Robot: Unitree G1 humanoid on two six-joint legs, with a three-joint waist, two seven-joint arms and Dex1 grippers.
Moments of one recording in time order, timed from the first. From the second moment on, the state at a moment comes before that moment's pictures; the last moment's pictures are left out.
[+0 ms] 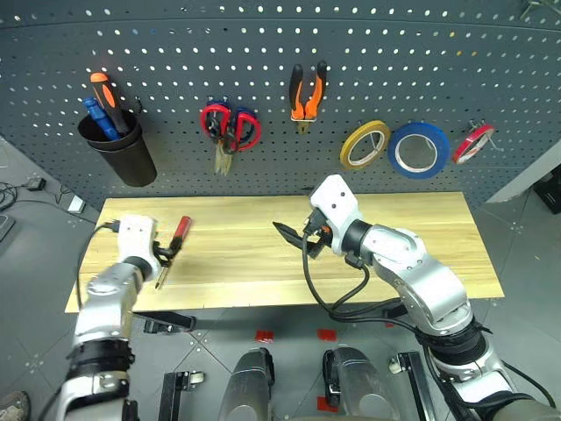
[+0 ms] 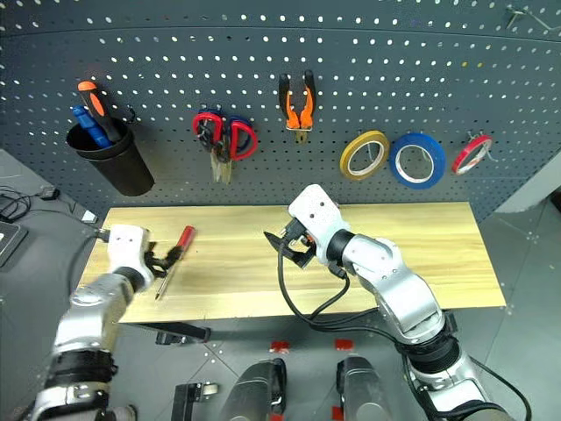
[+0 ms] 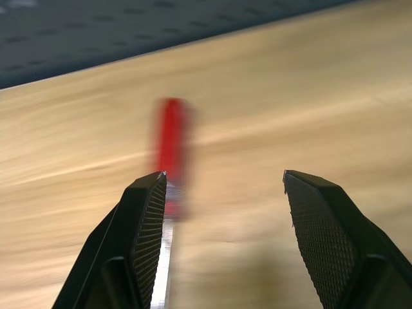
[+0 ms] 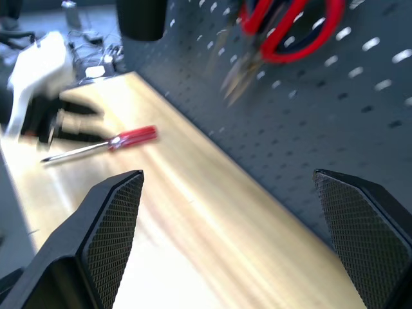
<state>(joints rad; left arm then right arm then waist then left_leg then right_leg) -0.32 0.57 0.28 0.38 -0.17 0.34 -0.43 -0.52 -0.22 0.34 -0.47 0.16 0.83 0.41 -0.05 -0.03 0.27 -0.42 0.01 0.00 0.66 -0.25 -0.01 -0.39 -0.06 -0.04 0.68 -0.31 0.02</state>
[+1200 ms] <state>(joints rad) -0.80 0.59 0.16 1.19 -0.05 0.32 -0.45 -0.70 -0.16 0.33 -0.48 0.26 1.12 0.39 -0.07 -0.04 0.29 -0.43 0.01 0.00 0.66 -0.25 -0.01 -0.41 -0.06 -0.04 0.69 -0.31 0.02</state>
